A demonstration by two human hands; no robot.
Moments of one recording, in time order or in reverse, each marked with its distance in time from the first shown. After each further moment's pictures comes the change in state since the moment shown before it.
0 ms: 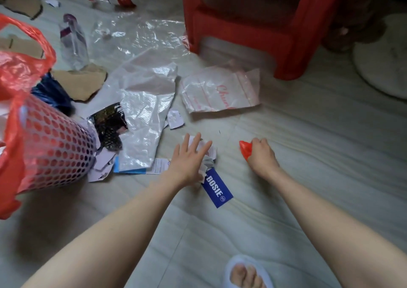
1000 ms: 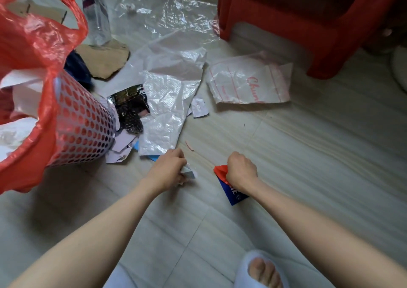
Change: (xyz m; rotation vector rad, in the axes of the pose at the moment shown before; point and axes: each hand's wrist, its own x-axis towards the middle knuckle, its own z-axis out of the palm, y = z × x) left_hand -0.044 -0.093 0.037 -0.160 0.068 0.009; right_hand -0.036 -0.088 0.061 -0.234 -0.249 -0.006
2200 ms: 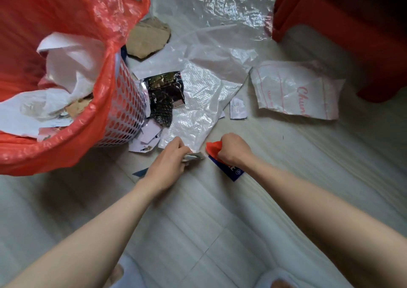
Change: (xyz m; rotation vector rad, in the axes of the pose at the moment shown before) left_hand -0.021 -0.073 0.018 -0.356 0.349 -0.075; right_hand 0.041 -0.107 -0.011 -0.088 -0.028 -0.278
